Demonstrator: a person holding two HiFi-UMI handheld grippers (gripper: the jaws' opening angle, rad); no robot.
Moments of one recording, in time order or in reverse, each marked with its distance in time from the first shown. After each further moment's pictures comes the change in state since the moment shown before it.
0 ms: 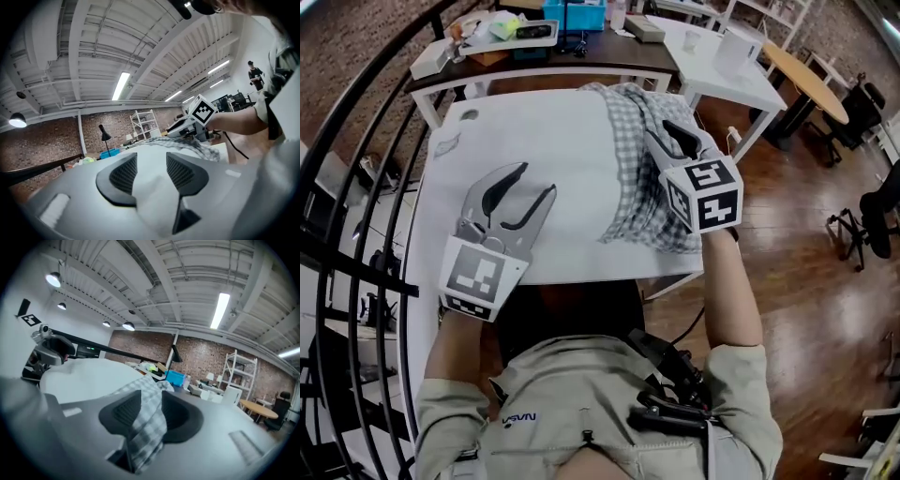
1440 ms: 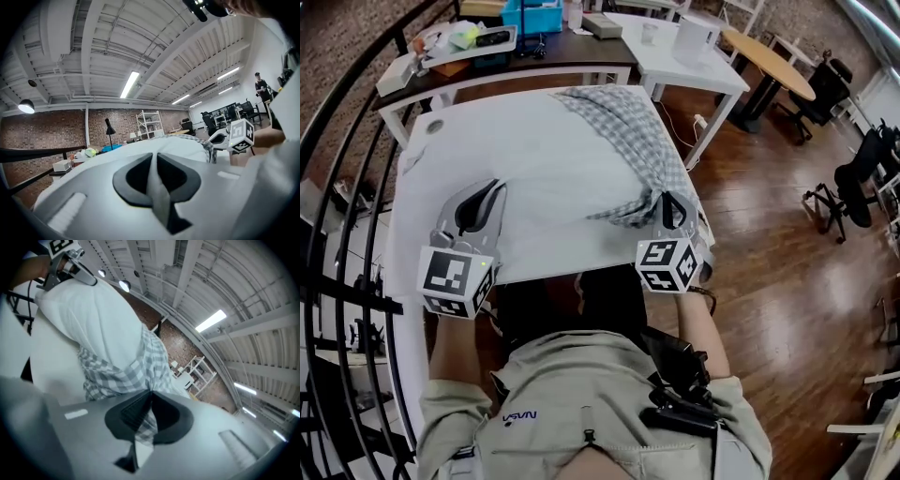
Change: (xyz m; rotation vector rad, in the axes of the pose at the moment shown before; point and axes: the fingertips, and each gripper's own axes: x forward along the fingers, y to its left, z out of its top) left arm -0.003 0.000 -0.031 -0.130 -0.027 0.063; right arm -0.107 -0.005 -0.157 -0.323 0.341 -0.450
